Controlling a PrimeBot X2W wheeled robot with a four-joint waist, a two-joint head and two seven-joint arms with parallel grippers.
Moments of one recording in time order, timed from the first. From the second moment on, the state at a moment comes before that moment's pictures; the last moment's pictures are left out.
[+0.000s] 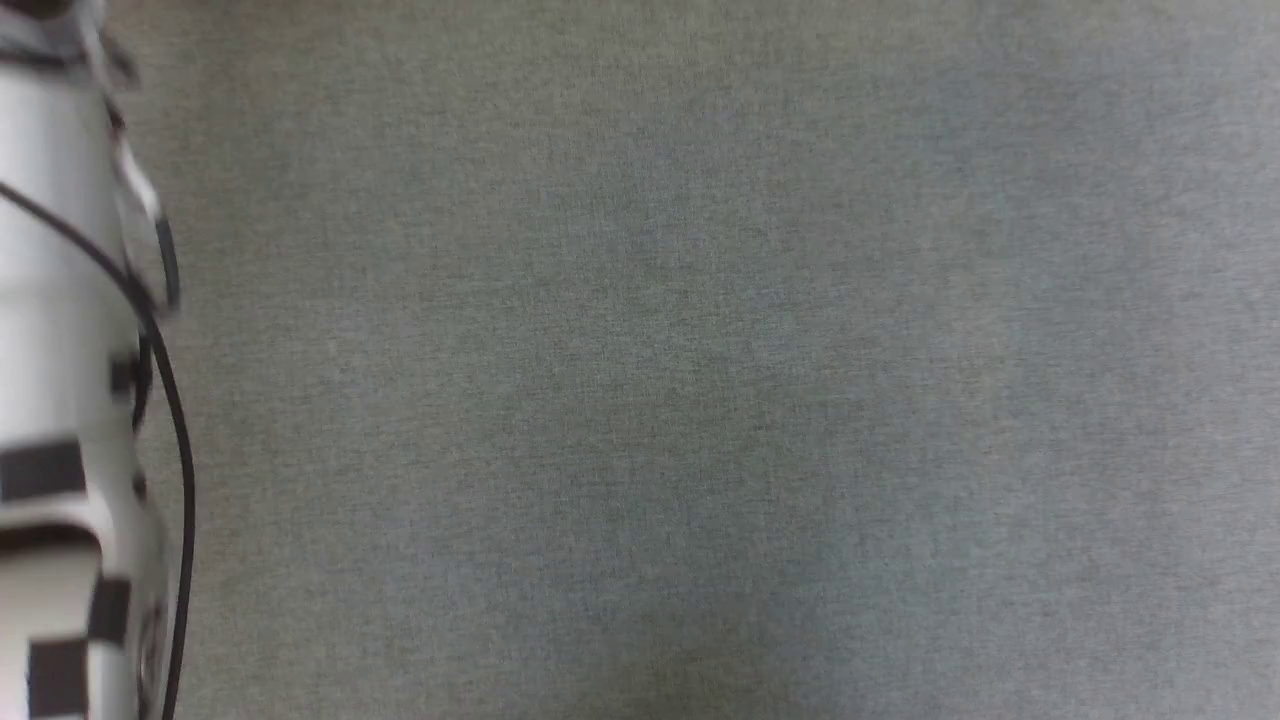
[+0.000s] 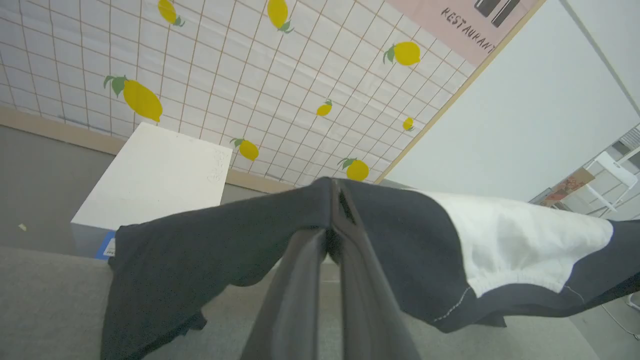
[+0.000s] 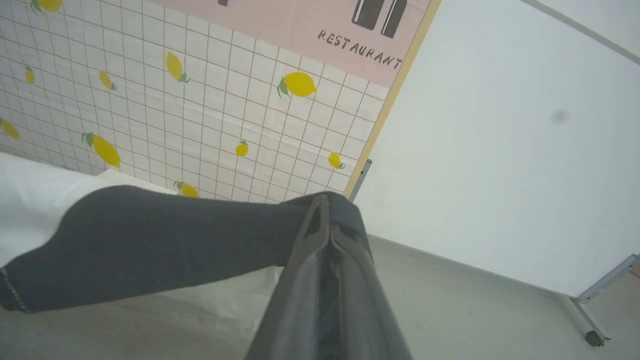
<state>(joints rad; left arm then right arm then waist) -1.21 0.29 -0.06 0.47 -0.76 -0.04 0.25 -1.42 -0.23 0.06 0.61 -0.01 0.13 0.15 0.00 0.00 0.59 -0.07</state>
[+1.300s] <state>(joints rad) 0.17 0.32 -0.25 -0.13 -0.84 0.14 0.52 0.14 -0.05 -0.31 -0.12 0.20 0.13 0.67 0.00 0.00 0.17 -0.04</state>
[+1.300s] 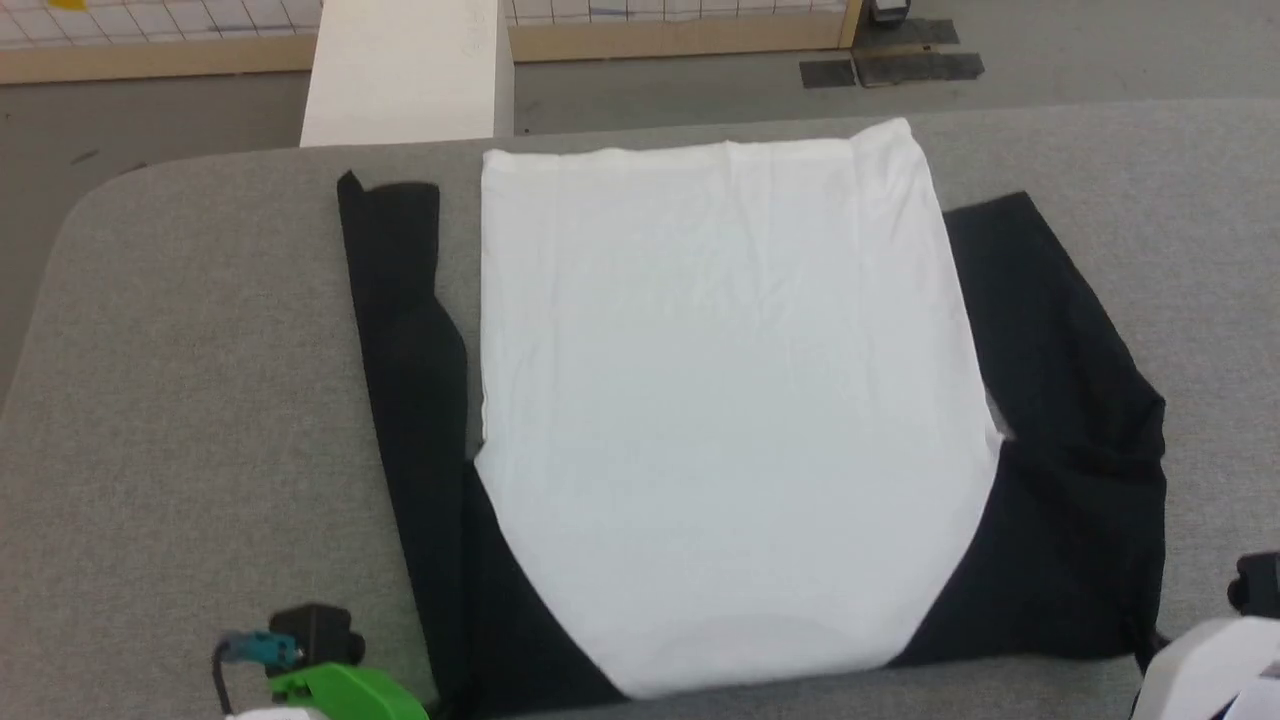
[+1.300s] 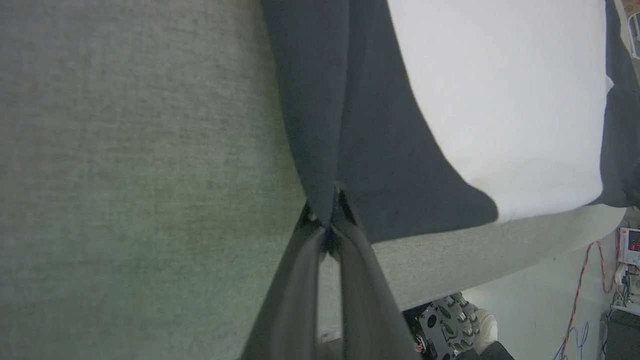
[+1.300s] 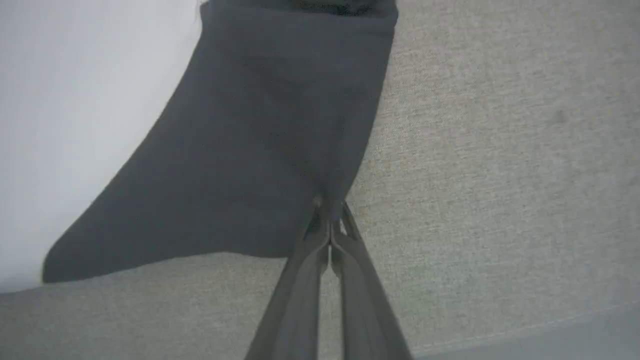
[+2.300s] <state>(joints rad) 0.18 0.29 -0.25 -0.21 -0.84 0.12 0.44 0.21 -0.05 -0.35 -0.31 0.23 0.13 0.73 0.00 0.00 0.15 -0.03</state>
